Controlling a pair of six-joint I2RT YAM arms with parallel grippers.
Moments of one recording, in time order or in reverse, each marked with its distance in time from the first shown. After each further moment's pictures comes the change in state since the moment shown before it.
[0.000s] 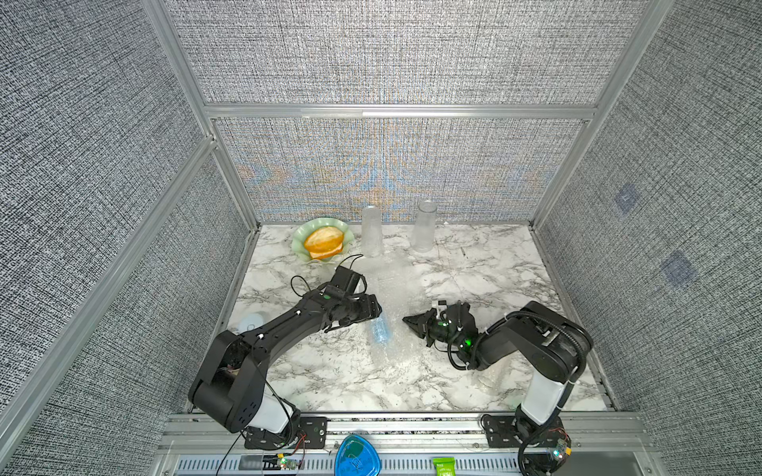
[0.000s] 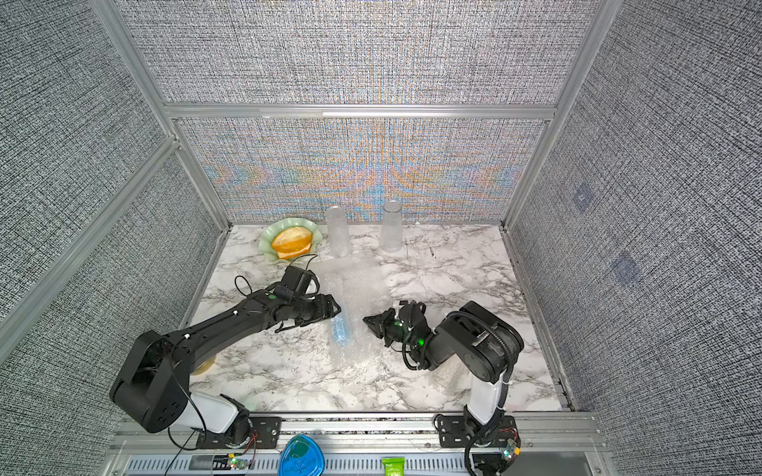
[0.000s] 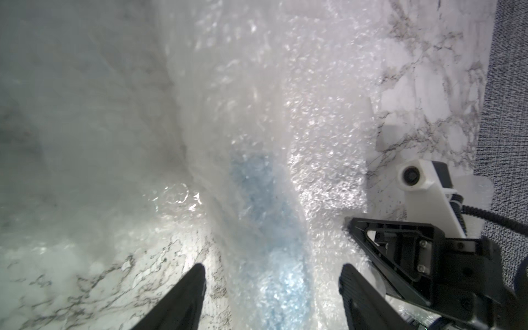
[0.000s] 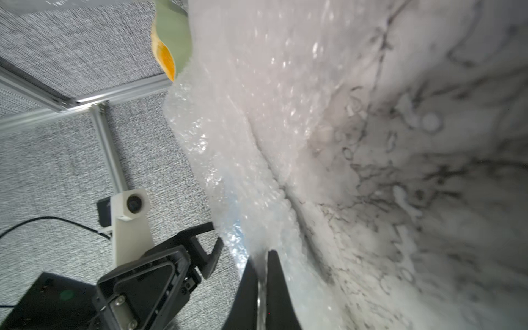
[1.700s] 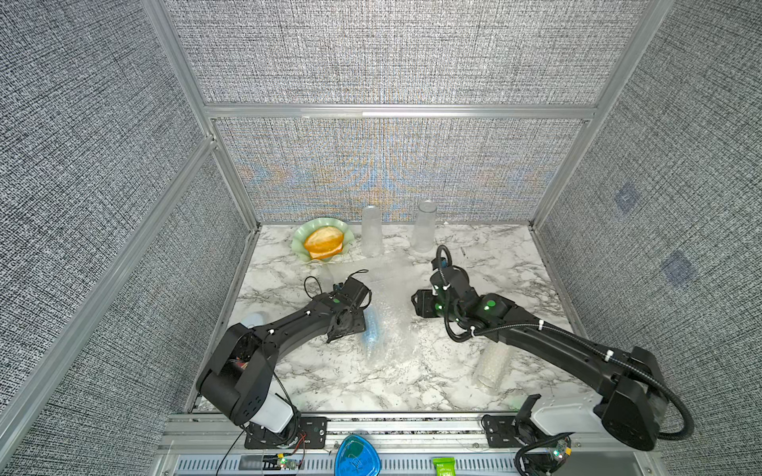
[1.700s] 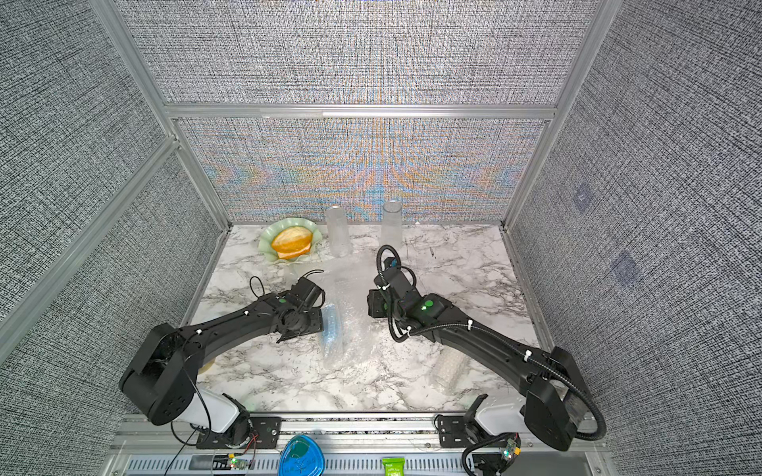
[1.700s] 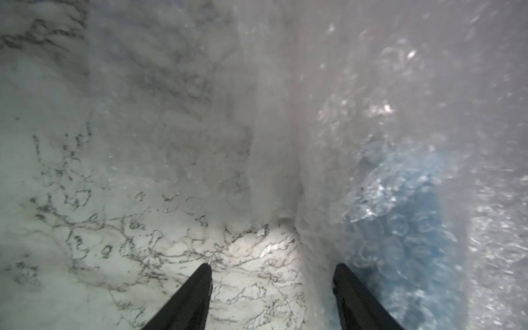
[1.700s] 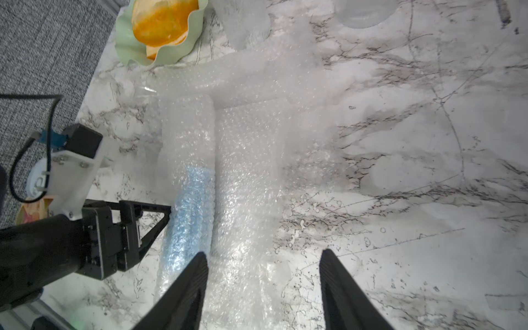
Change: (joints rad) left arm -0.035 0.031 -0.044 -0.218 -0.392 -0.075; right arm 0.173 -0.445 0.641 -1.581 0.510 -1.131
